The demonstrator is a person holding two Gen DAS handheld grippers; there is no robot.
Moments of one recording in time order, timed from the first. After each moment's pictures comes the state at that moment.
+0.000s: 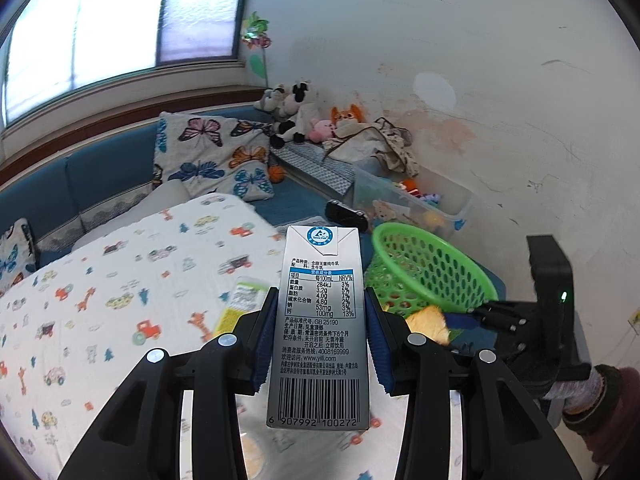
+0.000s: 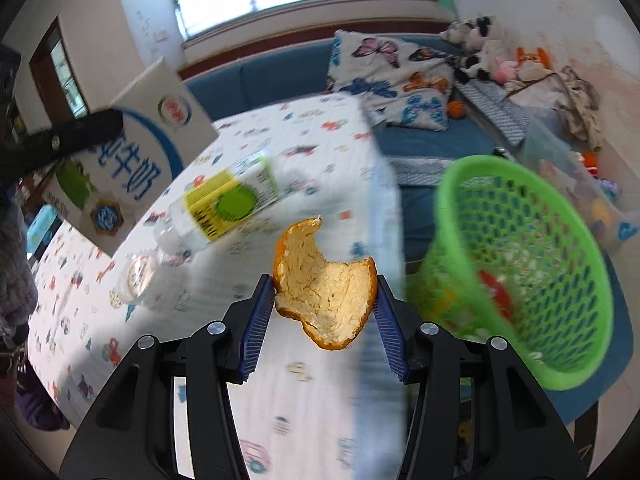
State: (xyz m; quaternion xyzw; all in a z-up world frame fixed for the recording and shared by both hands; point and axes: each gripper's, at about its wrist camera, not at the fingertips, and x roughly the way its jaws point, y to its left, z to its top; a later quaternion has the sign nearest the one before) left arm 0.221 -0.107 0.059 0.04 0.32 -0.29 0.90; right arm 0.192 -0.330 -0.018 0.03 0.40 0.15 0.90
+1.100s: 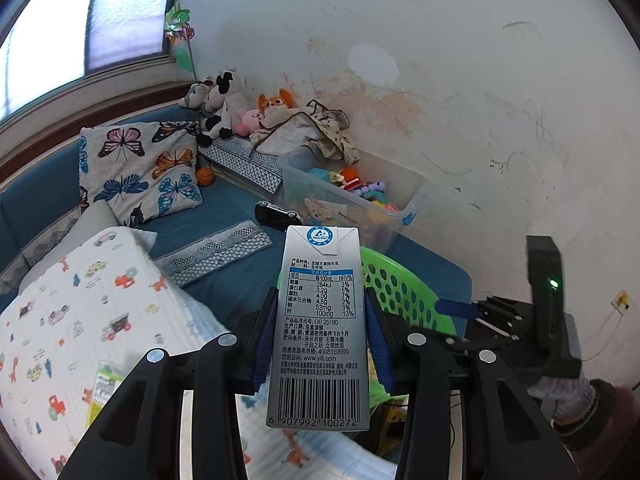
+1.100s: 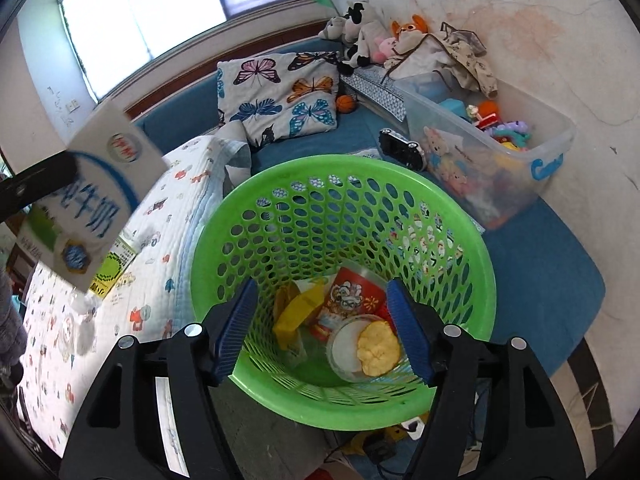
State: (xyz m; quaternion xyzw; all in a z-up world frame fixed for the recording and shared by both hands) left arm 0.265 -0.276 0.057 0.07 0.34 -0.37 0.86; right arm 0.194 -0.496 -0.026 0.12 0.40 0.01 0.91
